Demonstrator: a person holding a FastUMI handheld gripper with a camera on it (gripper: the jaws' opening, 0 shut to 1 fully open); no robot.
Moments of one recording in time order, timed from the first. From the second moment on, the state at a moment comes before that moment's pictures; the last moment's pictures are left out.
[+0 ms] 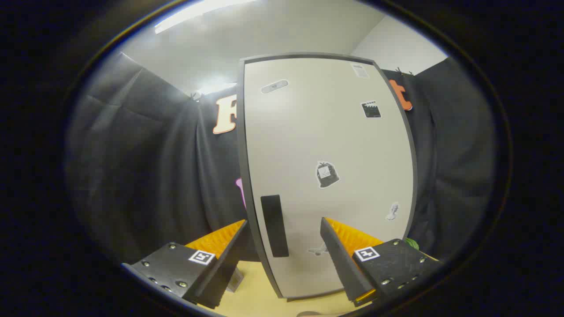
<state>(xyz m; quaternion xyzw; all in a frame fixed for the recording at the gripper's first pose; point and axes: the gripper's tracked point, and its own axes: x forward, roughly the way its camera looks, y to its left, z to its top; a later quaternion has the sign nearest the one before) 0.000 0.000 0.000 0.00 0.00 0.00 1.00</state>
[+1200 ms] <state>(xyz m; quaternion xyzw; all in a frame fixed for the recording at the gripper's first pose) 0.049 0.013 -0.024 0.00 0.02 0.00 1.00</state>
